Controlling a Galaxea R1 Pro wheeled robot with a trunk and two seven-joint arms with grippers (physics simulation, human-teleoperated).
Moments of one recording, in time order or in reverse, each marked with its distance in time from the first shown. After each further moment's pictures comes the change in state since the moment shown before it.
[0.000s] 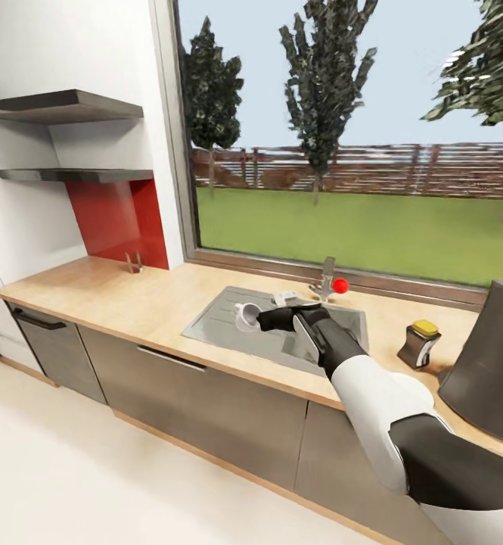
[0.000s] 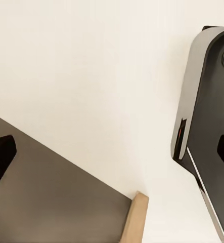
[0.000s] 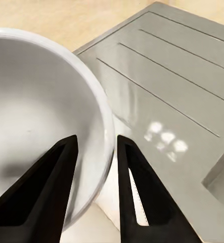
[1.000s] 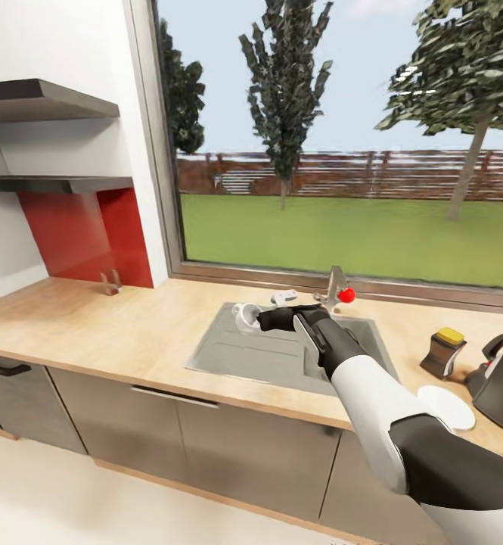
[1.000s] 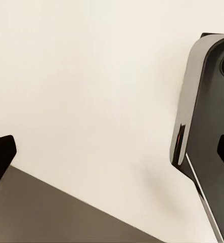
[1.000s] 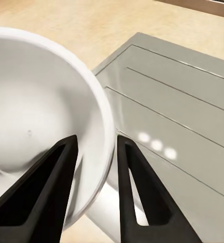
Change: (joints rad) left arm 0.000 0.000 0.000 0.001 0.000 0.000 0.000; right arm 0.000 0.000 -0.001 -0.001 0.000 0.000 0.000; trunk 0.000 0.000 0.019
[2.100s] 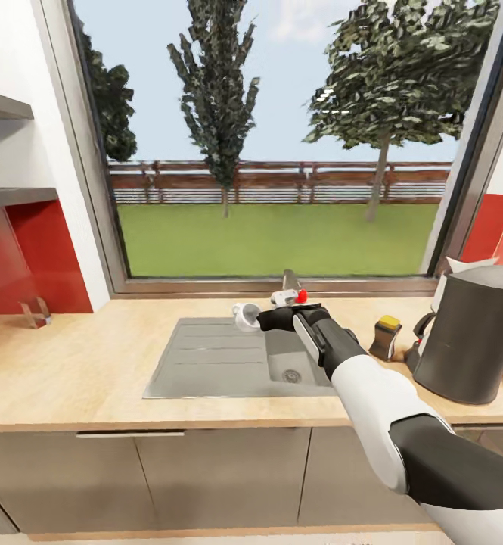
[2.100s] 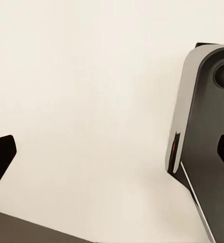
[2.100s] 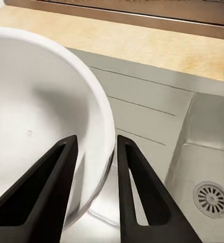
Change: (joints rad) left arm -0.001 -0.006 0.000 0.005 0.000 0.000 0.000; right arm -0.001 0.000 0.000 0.000 -0.001 0.001 0.000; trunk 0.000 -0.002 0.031
